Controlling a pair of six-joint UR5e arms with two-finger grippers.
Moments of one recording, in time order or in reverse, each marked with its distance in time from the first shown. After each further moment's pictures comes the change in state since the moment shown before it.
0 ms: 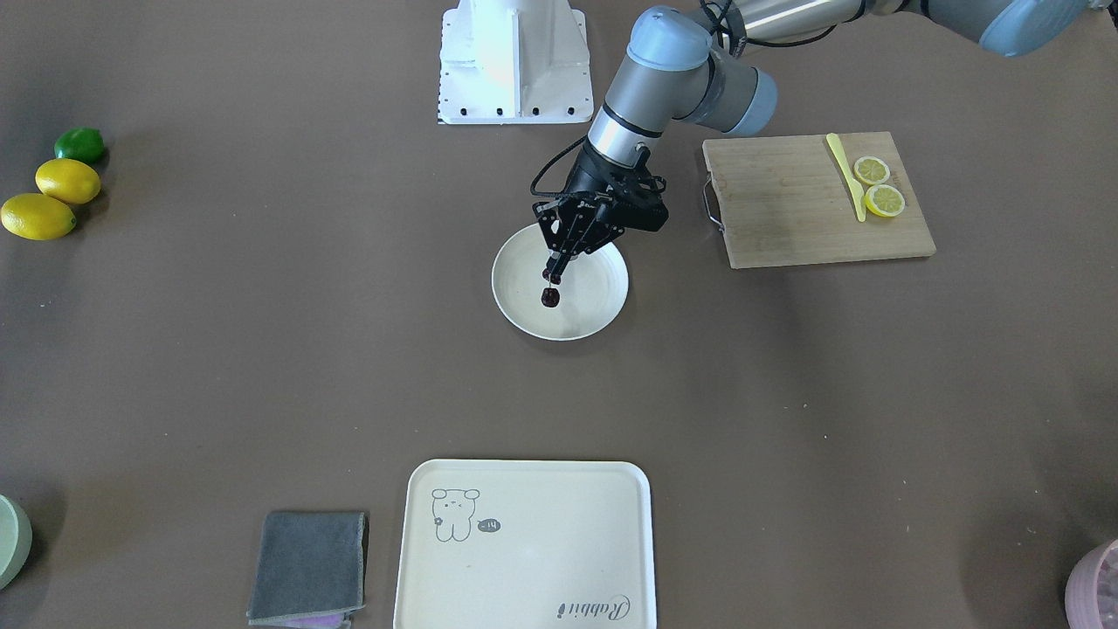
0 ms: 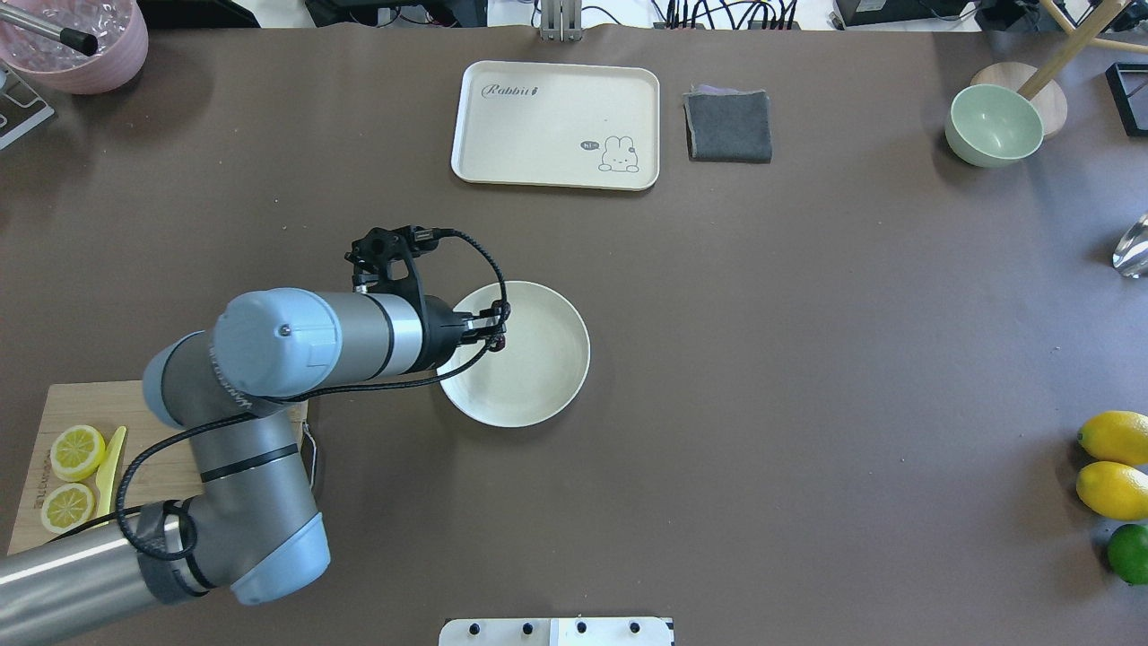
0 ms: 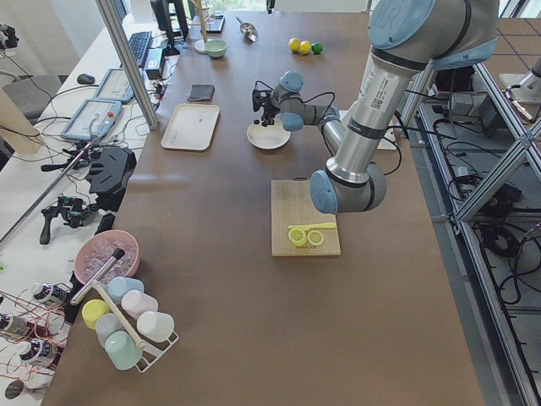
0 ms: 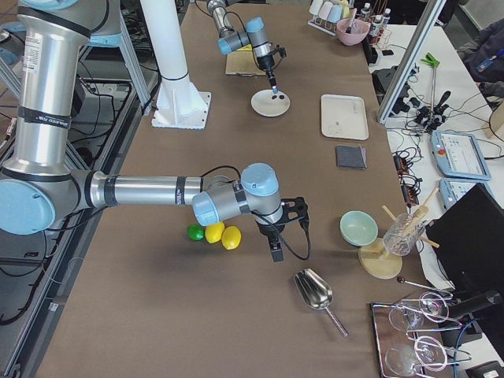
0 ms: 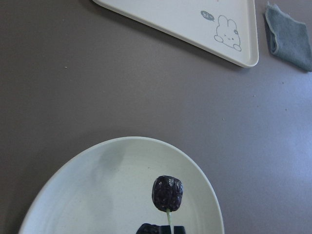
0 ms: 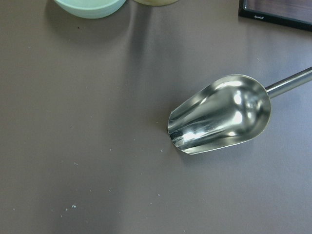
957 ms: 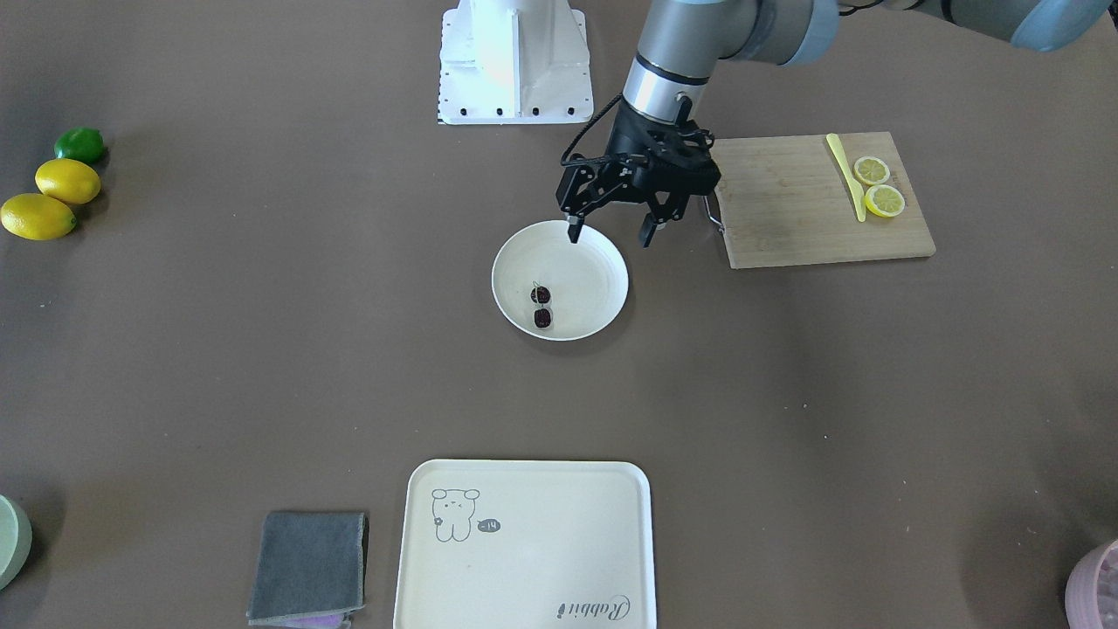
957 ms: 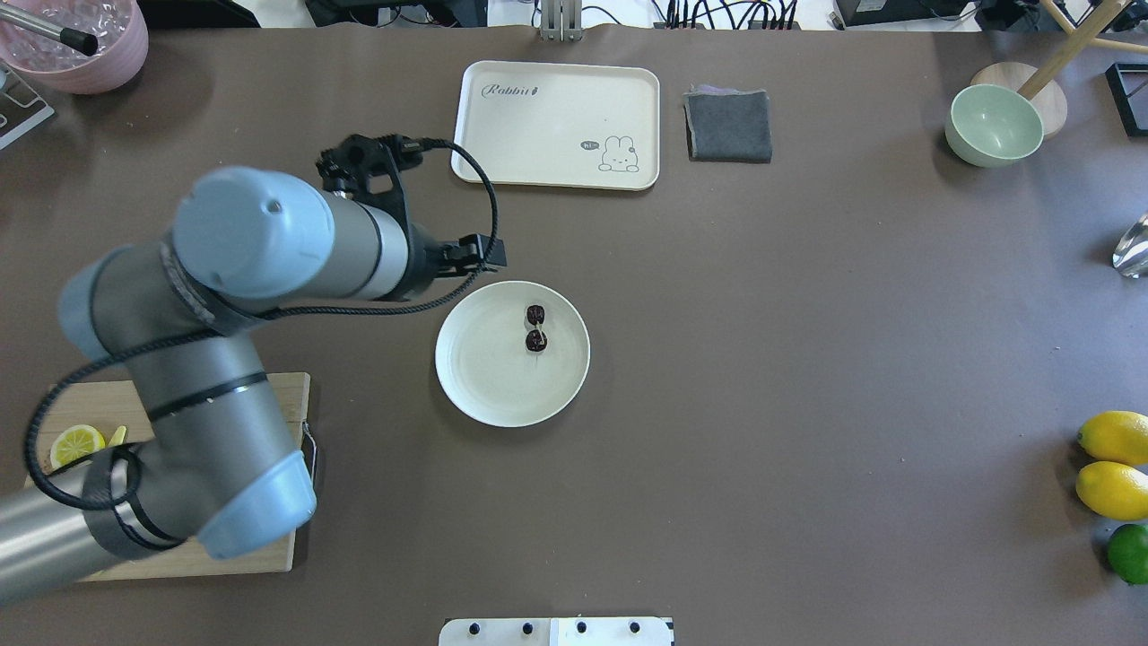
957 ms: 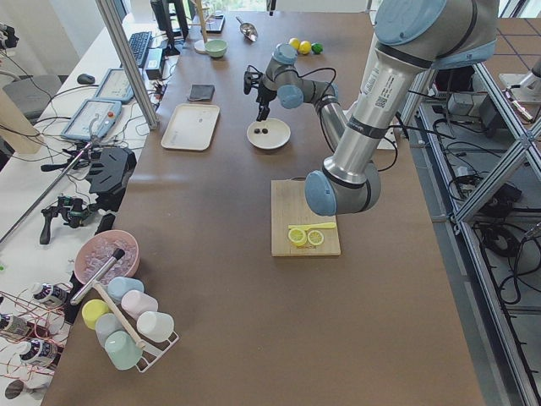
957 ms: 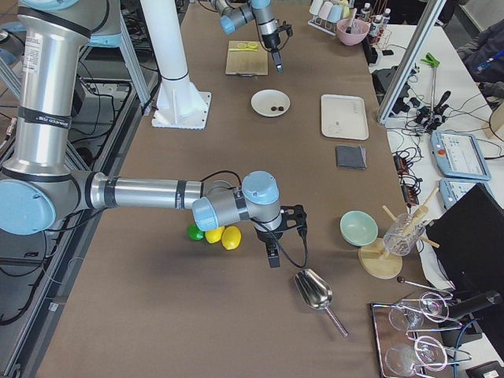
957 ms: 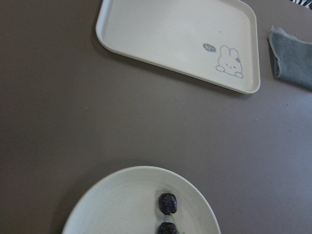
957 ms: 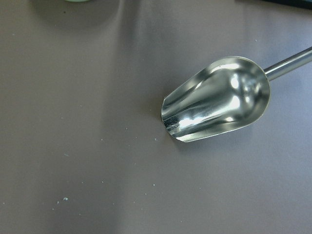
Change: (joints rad) left arm -0.200 0.010 -0.273 0.505 -0.206 0.266; right arm 0.000 0.004 -0.048 -0.014 0.046 0.002
